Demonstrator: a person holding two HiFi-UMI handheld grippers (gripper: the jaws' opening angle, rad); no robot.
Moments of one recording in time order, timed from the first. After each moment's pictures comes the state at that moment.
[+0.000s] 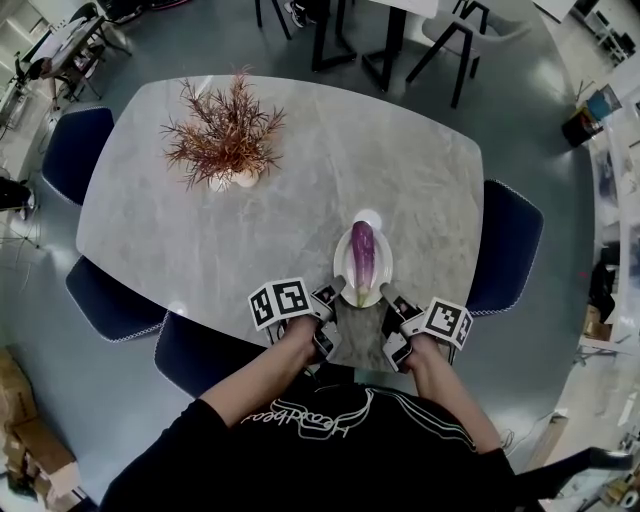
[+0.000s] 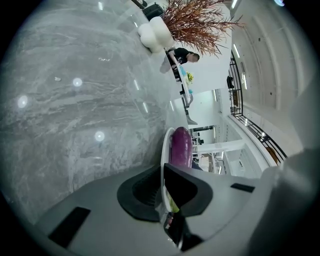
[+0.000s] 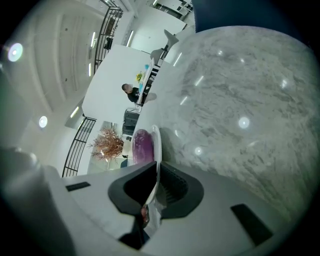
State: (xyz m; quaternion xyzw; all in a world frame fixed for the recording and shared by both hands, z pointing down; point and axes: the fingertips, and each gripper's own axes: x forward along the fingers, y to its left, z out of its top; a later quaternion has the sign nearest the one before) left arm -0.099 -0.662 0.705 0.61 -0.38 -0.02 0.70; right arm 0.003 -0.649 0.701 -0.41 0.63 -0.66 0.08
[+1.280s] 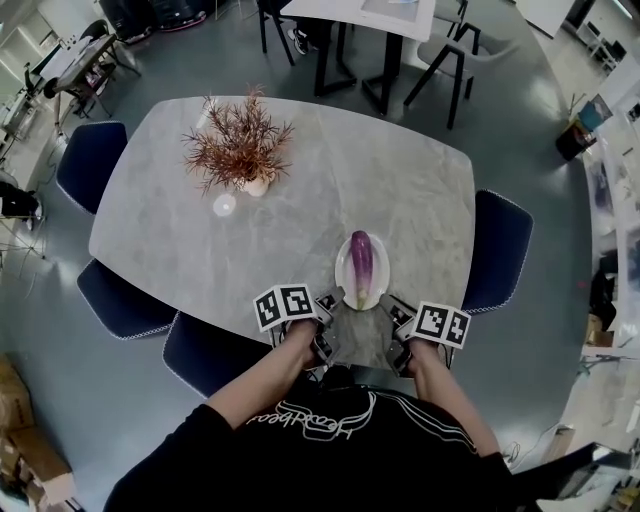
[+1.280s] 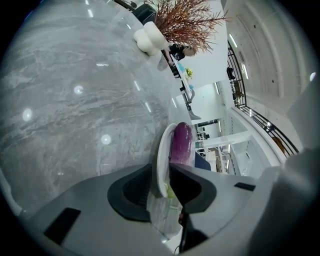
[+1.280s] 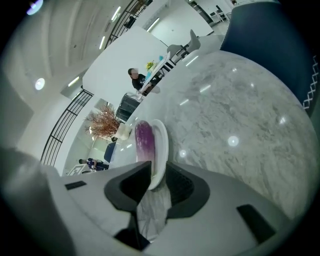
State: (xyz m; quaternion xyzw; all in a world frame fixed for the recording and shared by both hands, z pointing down) left arm -0.110 -0.632 0.702 0.62 -0.39 0.03 0.68; right arm 0.002 -0.620 0.690 -0.43 0.67 -0.60 -0.05
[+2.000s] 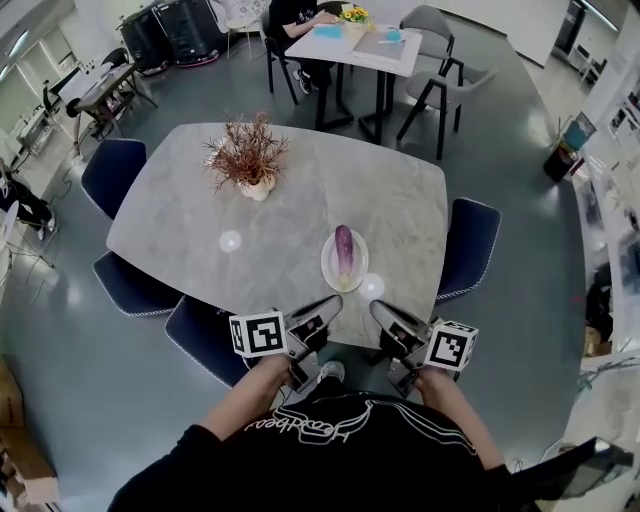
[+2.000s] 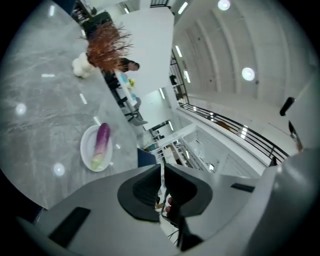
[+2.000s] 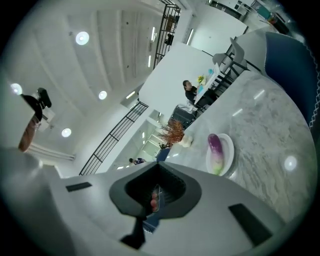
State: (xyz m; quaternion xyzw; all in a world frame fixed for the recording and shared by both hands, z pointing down) left arm -0.067 -0.526 0.516 0.81 -0.25 -0.10 0.53; right arm 0.002 -0.519 0.512 -0.26 0.84 -0.47 0.11
